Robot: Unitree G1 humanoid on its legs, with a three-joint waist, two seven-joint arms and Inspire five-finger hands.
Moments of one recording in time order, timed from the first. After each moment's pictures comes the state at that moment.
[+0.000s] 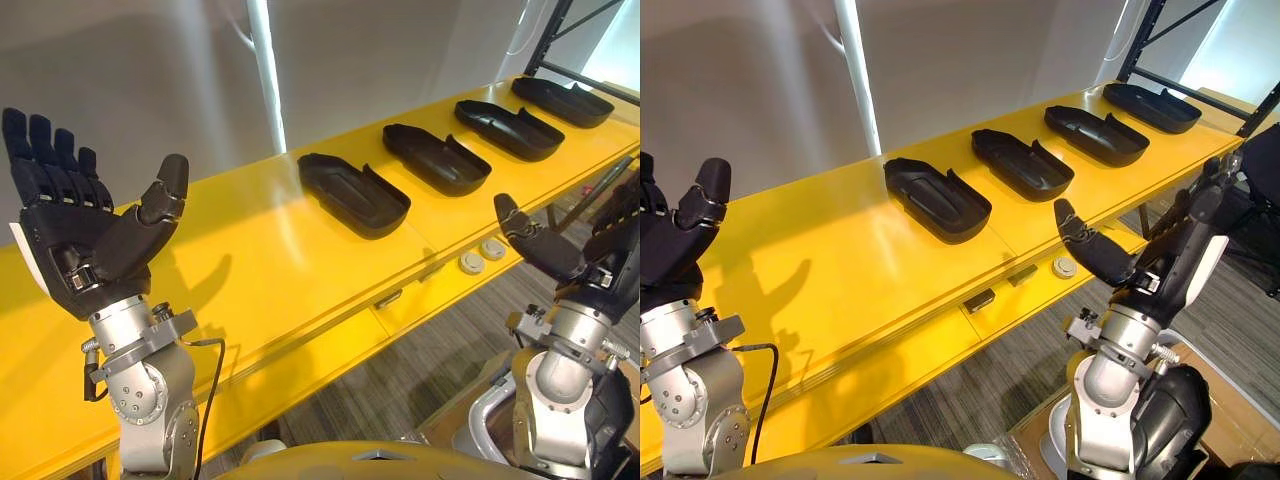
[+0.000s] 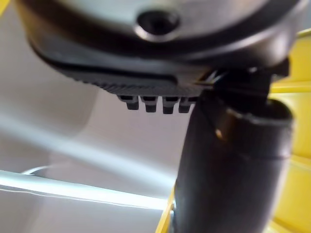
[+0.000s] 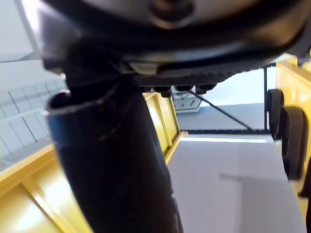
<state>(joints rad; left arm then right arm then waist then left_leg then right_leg) 0.31 0.08 0.12 -0.63 -0.33 -0.36 0.33 0.21 -0.13 -0.21 -0.44 0.09 -0.28 -0.32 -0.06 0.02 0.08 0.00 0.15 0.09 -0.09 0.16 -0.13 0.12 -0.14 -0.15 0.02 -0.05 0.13</state>
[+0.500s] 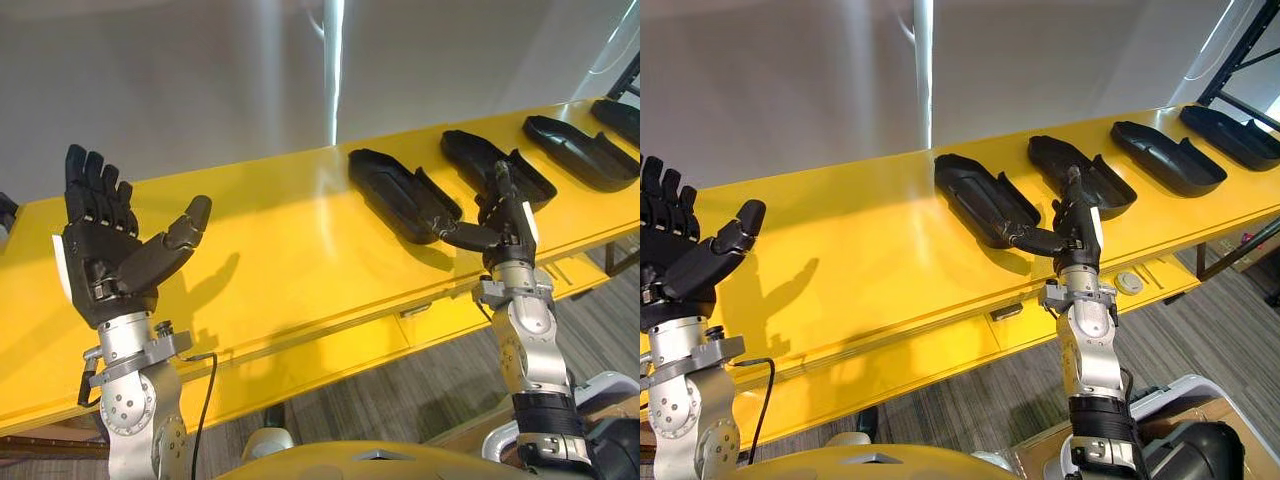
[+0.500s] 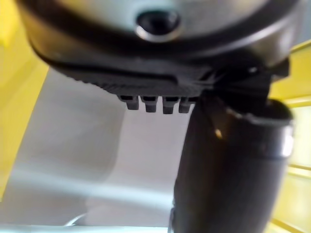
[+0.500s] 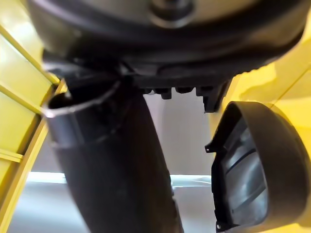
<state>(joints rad) 0.37 0.08 0.20 -0.51 -0.35 -0.32 0.16 -0.10 -0.28 -0.17 0.08 0.26 -0.11 -0.03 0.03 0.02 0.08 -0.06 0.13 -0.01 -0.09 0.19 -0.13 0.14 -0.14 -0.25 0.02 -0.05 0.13</state>
